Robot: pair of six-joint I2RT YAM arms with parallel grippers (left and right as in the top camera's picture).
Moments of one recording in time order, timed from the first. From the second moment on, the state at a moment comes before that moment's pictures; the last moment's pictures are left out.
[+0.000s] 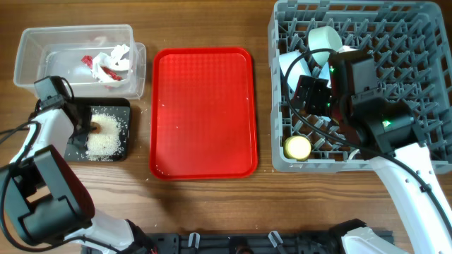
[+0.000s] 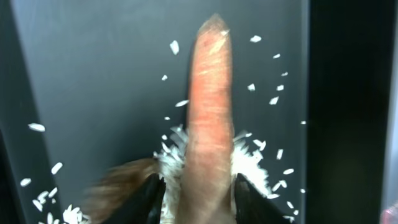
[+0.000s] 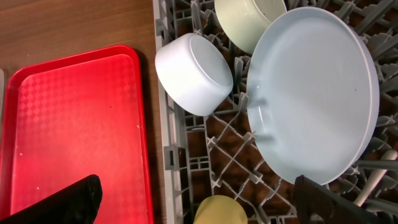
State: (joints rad) left arm 0.44 1.76 1.02 -0.49 -0.14 -1.01; right arm 0.31 1.25 1.30 -0.96 0.16 0.43
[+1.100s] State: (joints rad) left arm 0.44 1.44 1.06 -0.60 -0.12 -0.97; right arm 0.26 0.75 1.03 -0.62 0.21 0.21
